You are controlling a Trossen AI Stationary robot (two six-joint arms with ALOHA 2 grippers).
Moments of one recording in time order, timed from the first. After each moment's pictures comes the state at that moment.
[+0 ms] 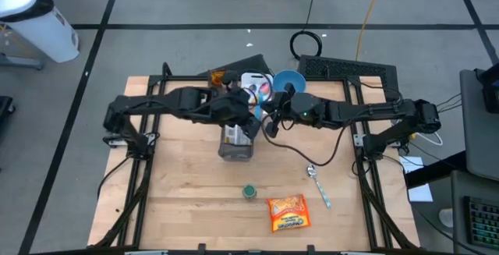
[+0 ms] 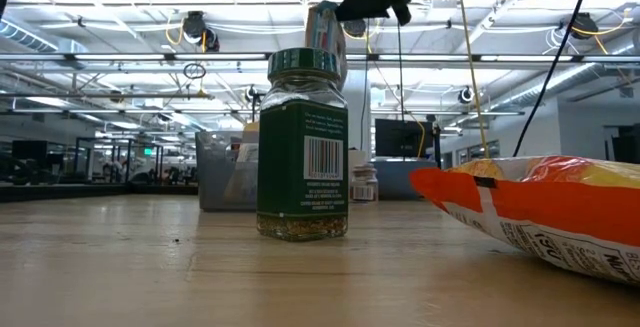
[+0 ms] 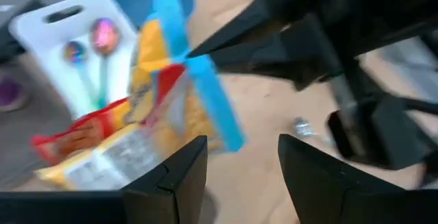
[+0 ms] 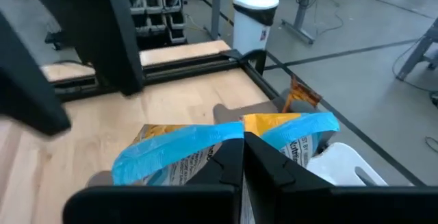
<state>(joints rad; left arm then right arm) -0.03 1.74 1.97 -1.08 -0.31 -0.81 -0.07 1.39 1.12 -0.04 0.34 0.08</state>
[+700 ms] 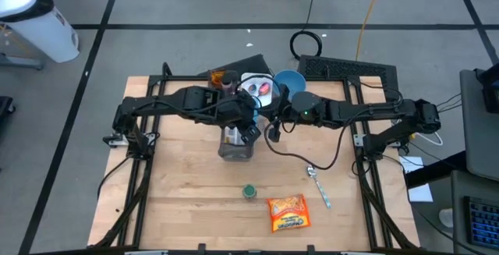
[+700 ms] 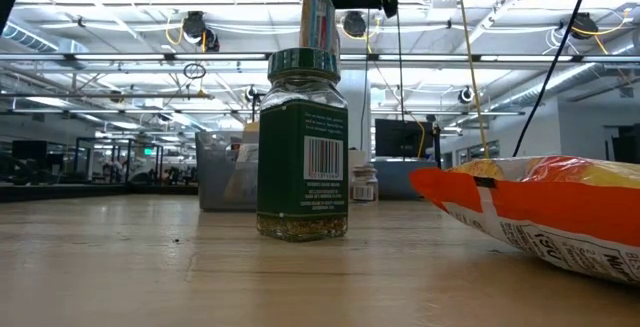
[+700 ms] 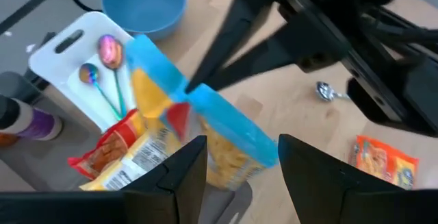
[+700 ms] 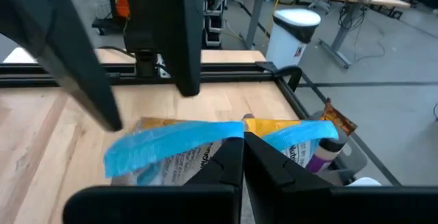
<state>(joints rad) -0.04 1.82 2.10 -1.20 -0.28 -0.58 -0.07 1.39 1.12 0.00 0.18 -0.07</state>
